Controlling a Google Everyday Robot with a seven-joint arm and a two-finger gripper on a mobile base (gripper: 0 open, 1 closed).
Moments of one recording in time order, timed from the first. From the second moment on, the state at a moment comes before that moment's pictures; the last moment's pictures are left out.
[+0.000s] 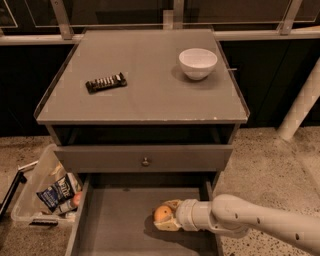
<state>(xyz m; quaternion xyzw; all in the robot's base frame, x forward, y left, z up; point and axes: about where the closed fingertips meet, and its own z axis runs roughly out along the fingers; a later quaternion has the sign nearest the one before) 0.462 -0.036 0.456 -0.45 0.78 0.26 0.35</state>
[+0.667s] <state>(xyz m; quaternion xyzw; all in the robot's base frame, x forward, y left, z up) 0.489 -0.025 0.408 -0.47 0.77 0.22 0.37</state>
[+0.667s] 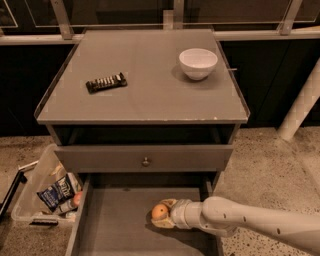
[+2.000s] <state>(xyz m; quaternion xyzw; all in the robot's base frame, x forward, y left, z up) 0.515 -0.051 0.387 -0.46 0.77 0.20 0.39</state>
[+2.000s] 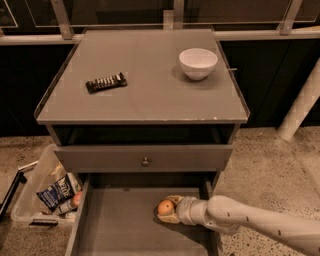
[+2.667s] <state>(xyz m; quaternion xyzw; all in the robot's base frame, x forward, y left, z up) 0.515 -0.051 0.387 -0.46 0.77 0.20 0.39</state>
